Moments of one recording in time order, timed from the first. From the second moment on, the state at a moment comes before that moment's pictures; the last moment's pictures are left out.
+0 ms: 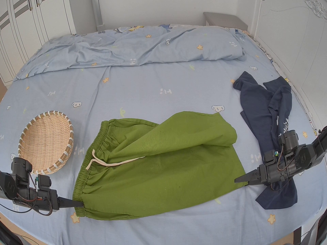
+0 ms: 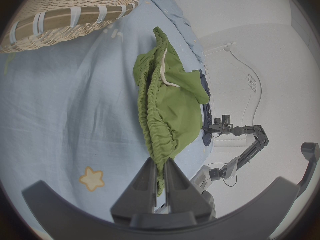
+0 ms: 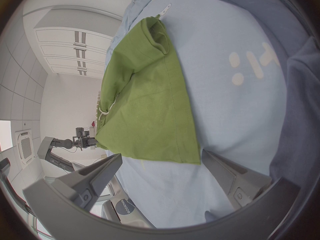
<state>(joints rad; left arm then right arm) 0.30 1.66 -0.34 -0.14 -0.98 0.06 0.04 1.94 -0.69 -0.14 0.82 0.10</state>
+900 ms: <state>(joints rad) 0.30 1.67 -0.35 -0.14 -0.98 0.06 0.01 2.00 -0.73 -0.17 0.89 0.11</state>
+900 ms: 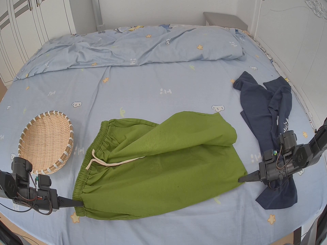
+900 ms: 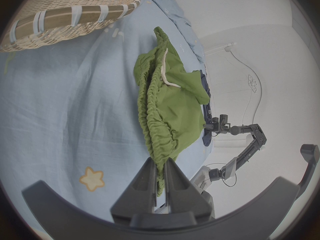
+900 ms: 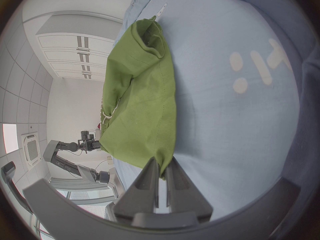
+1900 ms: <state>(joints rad) 0.39 1.67 -0.51 0.38 -0.87 0.24 0.09 1.60 -0.27 -0.05 0.78 0.09</state>
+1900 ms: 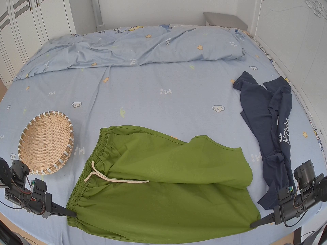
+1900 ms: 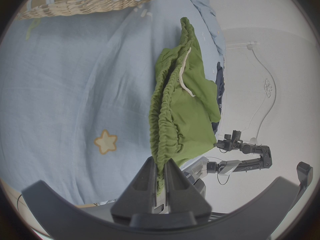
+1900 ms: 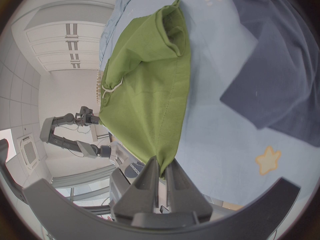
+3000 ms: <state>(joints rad) 0.40 1.68 -0.39 0.36 -0.70 0.33 0.15 1.74 -0.12 -0.35 0.76 0.10</state>
